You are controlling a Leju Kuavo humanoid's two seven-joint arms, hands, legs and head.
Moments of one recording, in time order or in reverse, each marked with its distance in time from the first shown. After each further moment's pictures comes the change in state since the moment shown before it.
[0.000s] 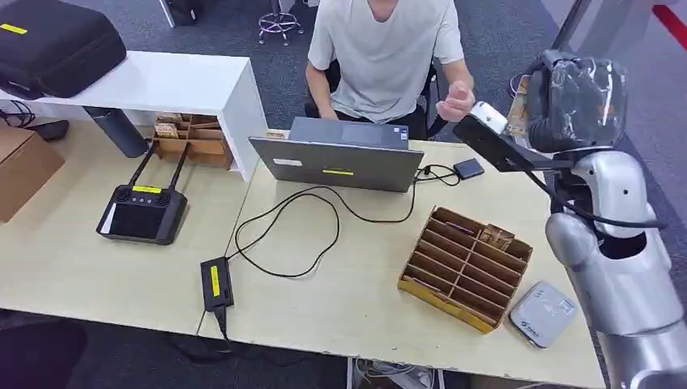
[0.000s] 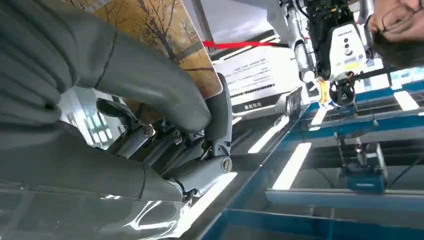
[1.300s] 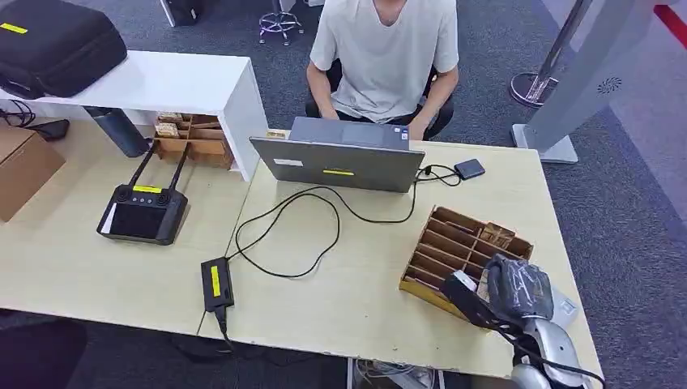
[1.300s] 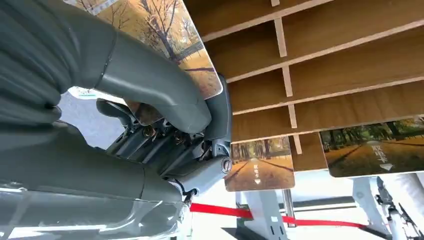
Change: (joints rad) left arm 0.034 -0.001 -0.003 0.000 0.092 -0.016 -0.035; right arm 0.688 0.029 -0.111 0.072 -0.113 -0.103 0.012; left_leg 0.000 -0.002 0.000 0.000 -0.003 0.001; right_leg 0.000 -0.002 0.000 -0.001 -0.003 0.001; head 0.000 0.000
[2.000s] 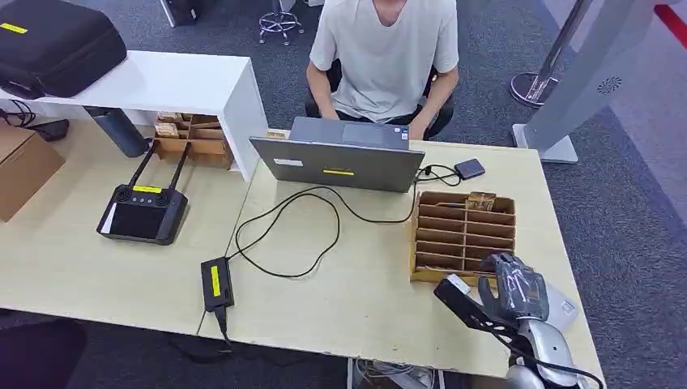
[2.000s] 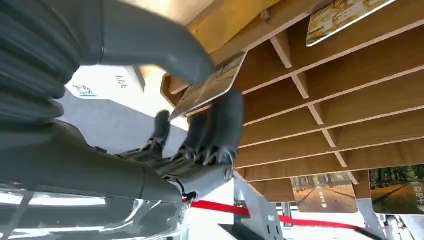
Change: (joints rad) left arm 0.000 -0.002 -0.003 0.000 0.006 -0.048 0.034; right arm -0.011 0.000 0.027 0.026 0.040 0.004 0.013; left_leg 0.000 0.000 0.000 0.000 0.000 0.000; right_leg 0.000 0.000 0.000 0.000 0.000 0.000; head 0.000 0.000
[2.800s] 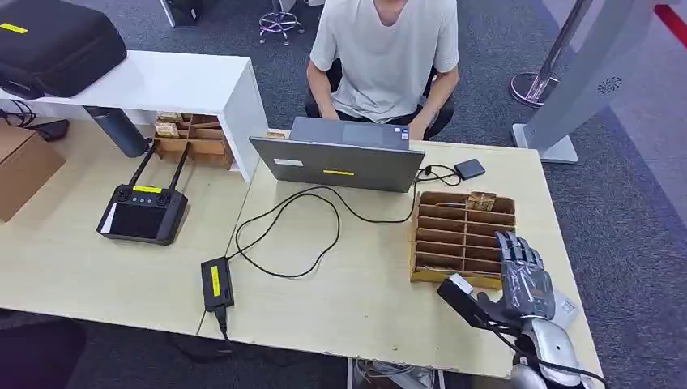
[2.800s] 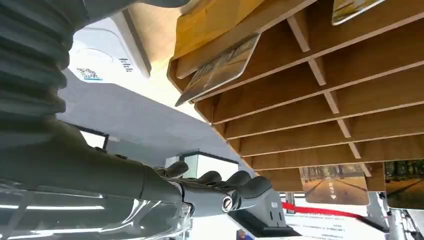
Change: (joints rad) left arm 0.000 0.000 -0.017 0.000 0.011 0.005 0.003; right arm 0.000 -0.004 -0.015 0.000 0.068 -0.001 0.008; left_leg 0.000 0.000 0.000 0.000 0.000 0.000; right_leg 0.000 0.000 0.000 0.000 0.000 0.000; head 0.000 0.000
